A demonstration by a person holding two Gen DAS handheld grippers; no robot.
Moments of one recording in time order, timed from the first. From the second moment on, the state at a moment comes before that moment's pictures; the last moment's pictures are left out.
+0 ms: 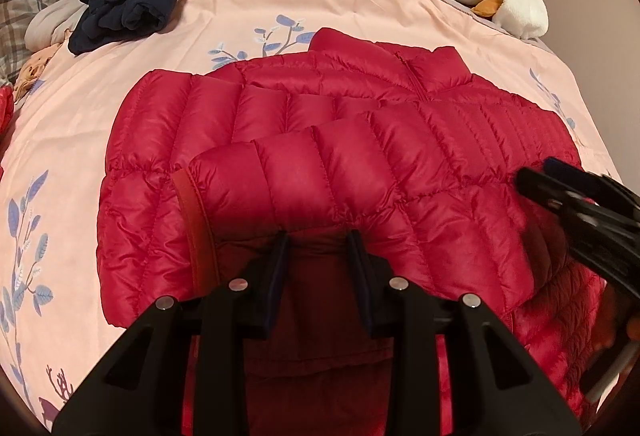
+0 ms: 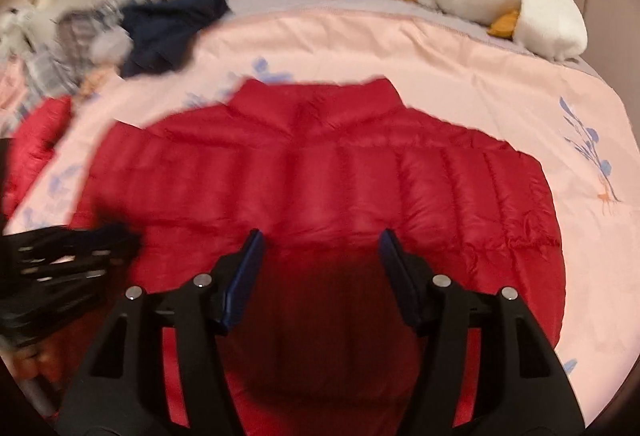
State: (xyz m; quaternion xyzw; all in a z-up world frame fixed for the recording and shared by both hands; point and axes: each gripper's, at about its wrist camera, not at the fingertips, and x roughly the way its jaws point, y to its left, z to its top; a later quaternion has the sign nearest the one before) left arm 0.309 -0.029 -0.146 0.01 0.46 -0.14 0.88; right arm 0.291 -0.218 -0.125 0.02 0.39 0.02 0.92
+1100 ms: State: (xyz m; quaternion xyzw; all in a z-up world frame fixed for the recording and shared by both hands) left arm 0.264 -0.024 -0.120 0.02 0.42 -0.14 0.90; right arm 0.244 -0.213 -0.120 -0.02 0.38 0.02 0.93
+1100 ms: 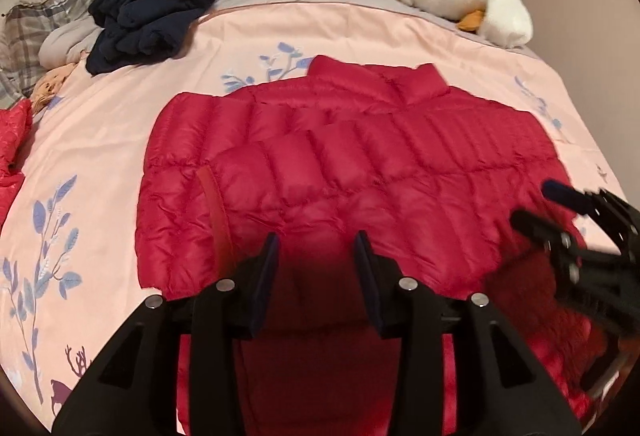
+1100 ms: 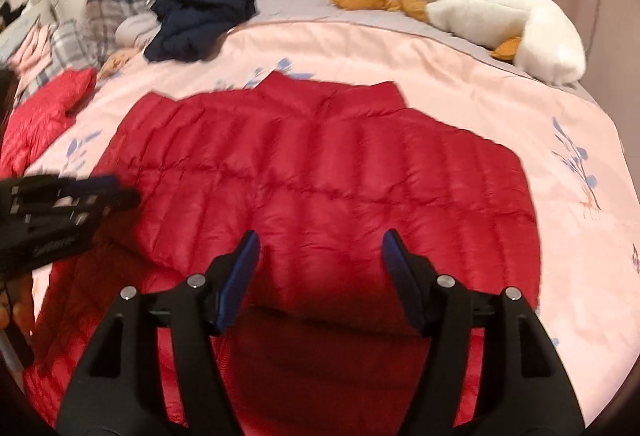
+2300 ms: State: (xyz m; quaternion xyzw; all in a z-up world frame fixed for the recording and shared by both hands) left arm 0.225 -0.021 -0.135 0.03 0.42 -0.13 0.90; right arm 0.197 -0.282 -0.124 0.06 0.40 -0.02 0.91
